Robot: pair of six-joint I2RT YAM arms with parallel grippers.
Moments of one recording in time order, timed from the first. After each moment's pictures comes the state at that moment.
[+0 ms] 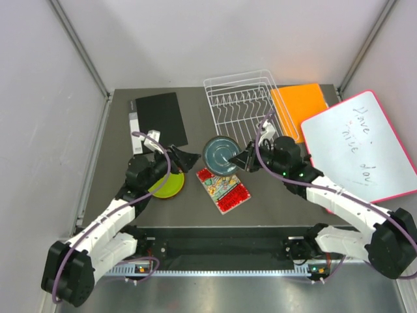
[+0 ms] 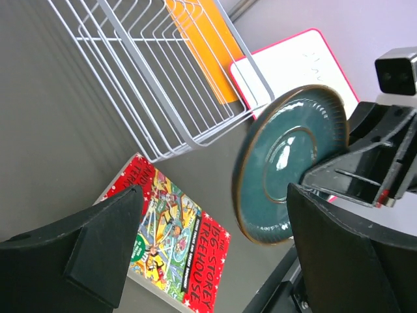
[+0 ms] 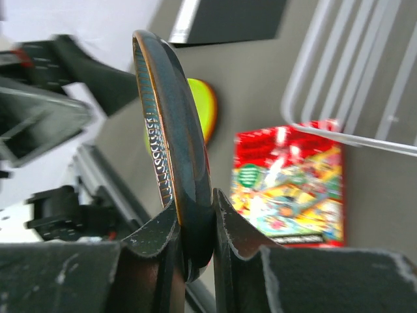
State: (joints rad) left arm -0.39 0.90 0.42 0.43 0.33 -0.76; right arm 0.63 1.10 0.71 0.09 -0.29 0.61
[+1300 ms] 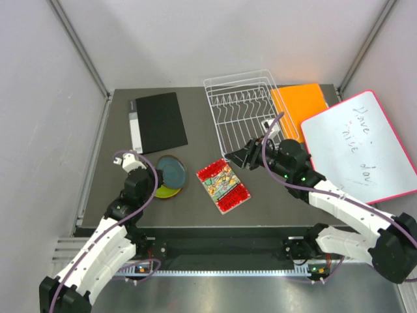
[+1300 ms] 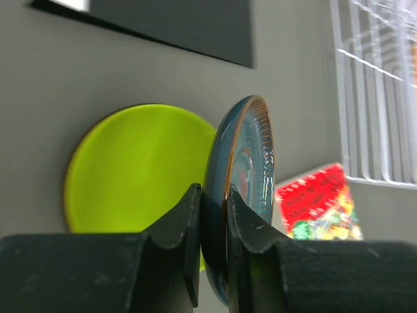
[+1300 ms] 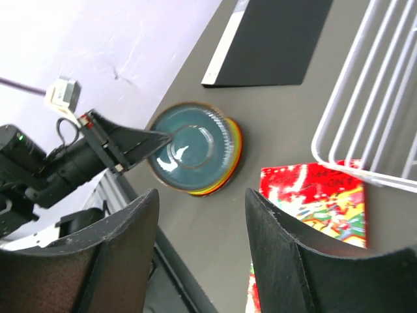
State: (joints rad) left arm -0.39 0.60 0.36 -0.18 -0.30 -0.73; right arm 0.67 1.07 0.67 0.27 -0.25 0.67
